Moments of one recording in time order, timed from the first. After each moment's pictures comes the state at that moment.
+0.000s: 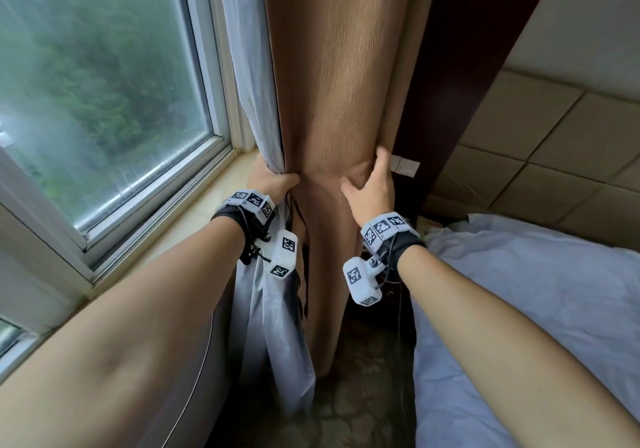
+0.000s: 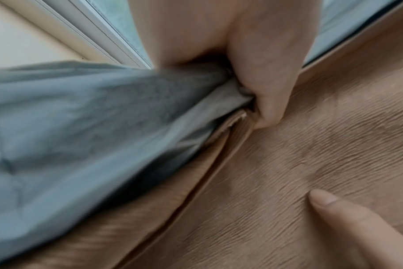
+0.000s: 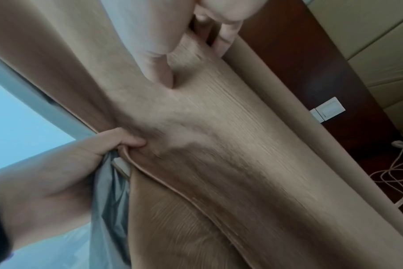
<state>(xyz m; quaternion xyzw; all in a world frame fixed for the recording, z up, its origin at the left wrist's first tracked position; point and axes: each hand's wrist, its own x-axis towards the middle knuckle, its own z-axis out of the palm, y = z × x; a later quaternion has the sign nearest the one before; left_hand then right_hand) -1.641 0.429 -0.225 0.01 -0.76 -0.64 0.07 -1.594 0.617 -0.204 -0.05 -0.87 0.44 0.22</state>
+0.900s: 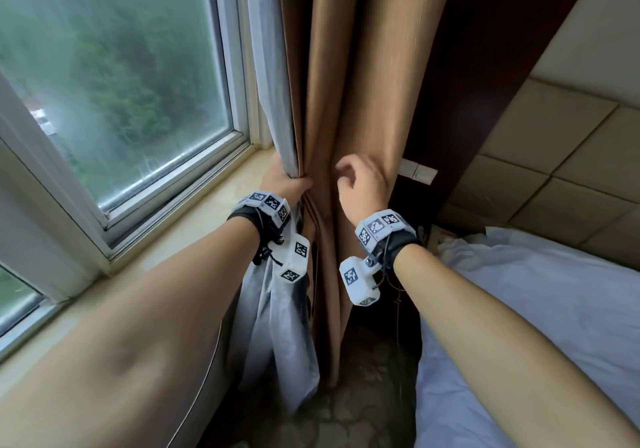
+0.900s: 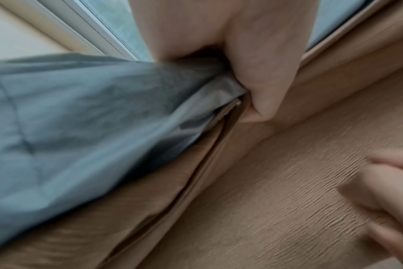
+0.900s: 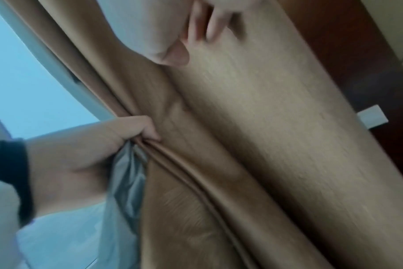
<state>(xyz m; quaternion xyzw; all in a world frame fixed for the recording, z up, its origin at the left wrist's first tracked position) -1.614 0.445 -0.227 0.04 -0.80 -0.59 0.11 -1.588 0.602 -0.199 0.09 -0.89 0.38 0.22</state>
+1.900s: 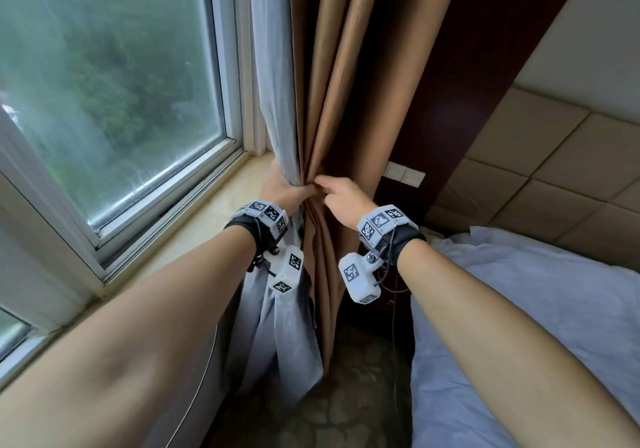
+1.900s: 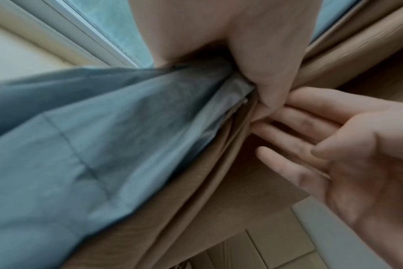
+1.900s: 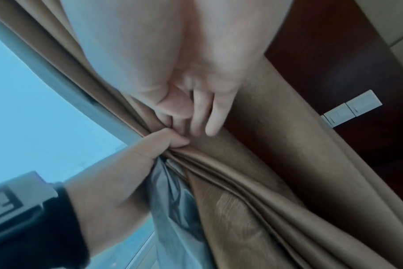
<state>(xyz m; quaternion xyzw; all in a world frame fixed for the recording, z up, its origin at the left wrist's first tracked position) -1.636 0.421 -0.229 -0.06 -0.77 -0.63 0.10 -1.610 0.563 -0.192 0.11 -0.91 0.39 -0.08</state>
